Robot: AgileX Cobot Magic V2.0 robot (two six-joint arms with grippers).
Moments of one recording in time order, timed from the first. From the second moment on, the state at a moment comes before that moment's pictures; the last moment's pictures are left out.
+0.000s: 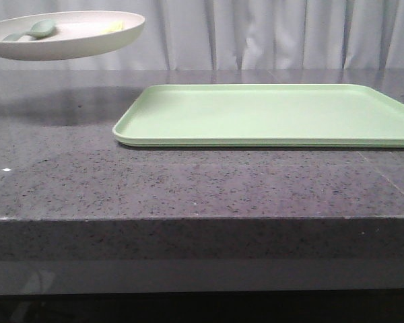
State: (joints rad) left arm 0.17 1.81 -1.58 -0.76 0.85 0.28; right arm 0.03 0.43 -0.60 0.01 0.51 0.05
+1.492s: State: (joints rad) left arm -0.52 2.02 -1.64 -0.25 0.54 -0.57; right arm 0.03 0.43 -0.60 0.01 0.51 0.05
